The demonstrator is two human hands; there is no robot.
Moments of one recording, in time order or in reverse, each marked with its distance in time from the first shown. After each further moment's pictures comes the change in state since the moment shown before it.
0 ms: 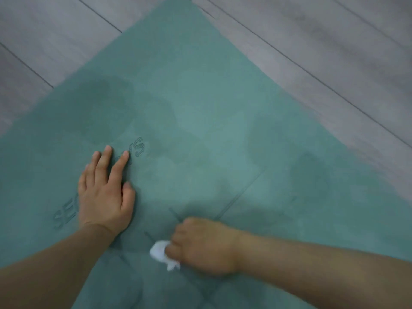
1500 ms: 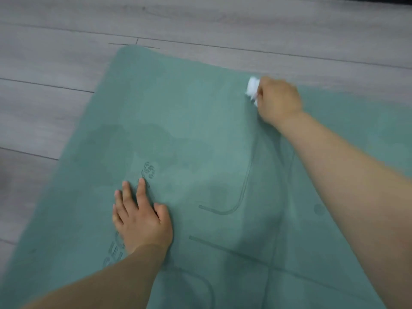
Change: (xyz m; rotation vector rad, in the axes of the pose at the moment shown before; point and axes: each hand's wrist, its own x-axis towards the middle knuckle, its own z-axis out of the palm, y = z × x) left_hand -0.002 -0.003 0.002 0.036 -0.028 0.037; right_hand -0.096 0.124 -0.063 -0.273 0.690 1.593
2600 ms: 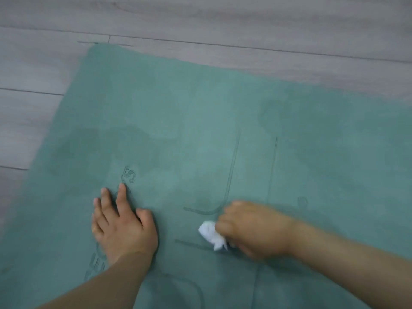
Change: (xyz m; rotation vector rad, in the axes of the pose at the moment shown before) left_hand 0.001 -0.001 0.002 -0.018 0.030 -0.006; right_hand -0.218 -0.035 -0.010 0.375 -0.549 -0.877
